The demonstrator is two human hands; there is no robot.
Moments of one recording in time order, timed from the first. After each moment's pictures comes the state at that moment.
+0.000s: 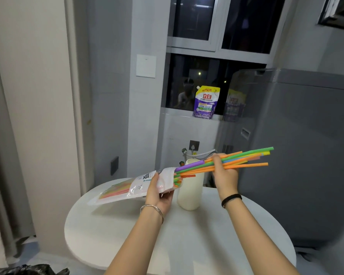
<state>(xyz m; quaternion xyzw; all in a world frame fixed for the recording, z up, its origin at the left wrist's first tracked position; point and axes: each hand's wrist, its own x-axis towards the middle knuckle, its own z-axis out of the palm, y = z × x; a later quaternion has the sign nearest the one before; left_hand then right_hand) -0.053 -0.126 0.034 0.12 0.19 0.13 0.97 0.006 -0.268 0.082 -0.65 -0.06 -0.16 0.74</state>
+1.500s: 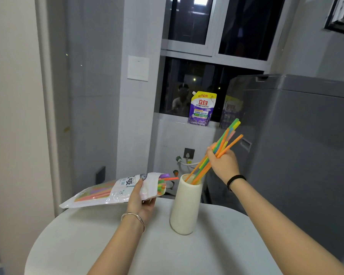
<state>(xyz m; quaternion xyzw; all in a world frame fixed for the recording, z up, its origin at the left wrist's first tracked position) 0.021 -0.083 0.020 0.16 0.19 0.17 0.95 0.115 -0.267 0.124 -0.83 -0.17 -0.21 0.49</state>
